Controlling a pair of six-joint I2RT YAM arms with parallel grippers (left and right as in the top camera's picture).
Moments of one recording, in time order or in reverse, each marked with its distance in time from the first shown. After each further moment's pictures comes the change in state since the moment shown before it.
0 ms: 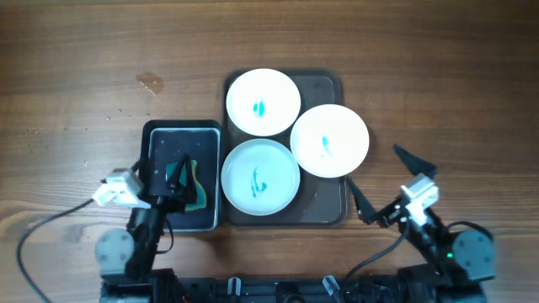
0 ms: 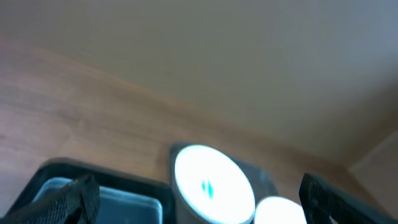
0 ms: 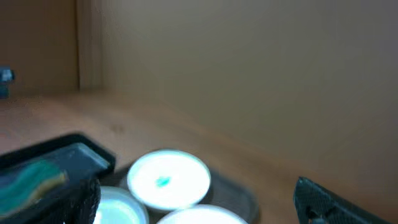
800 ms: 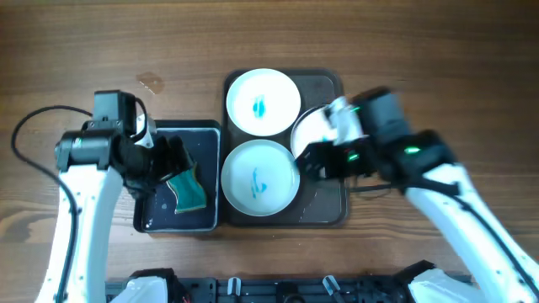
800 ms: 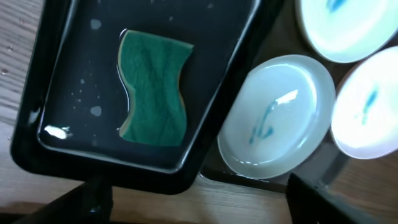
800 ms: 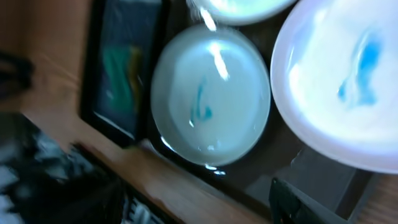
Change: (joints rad) left arm 0.000 1.152 0.892 -1.077 0.026 0.070; right arm 0.318 1.144 0.735 -0.744 -0.002 0.481
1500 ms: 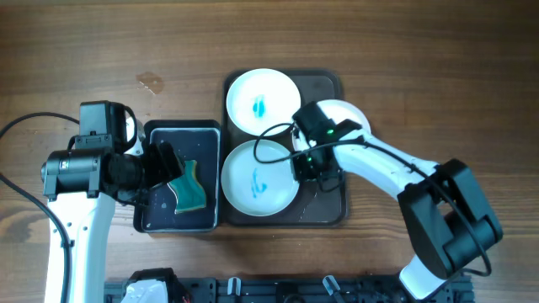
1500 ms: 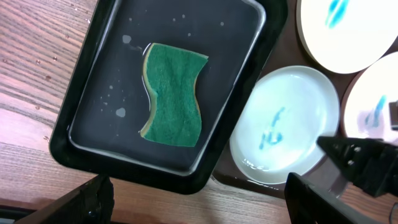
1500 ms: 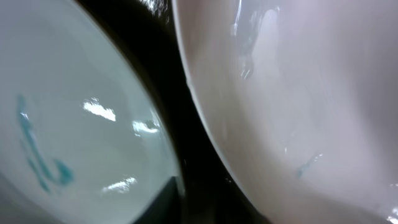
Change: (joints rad) left arm 0.025 -0.122 0.000 -0.024 -0.063 0.013; right arm 0.056 0.500 -0.042 0.239 0.178 0.053
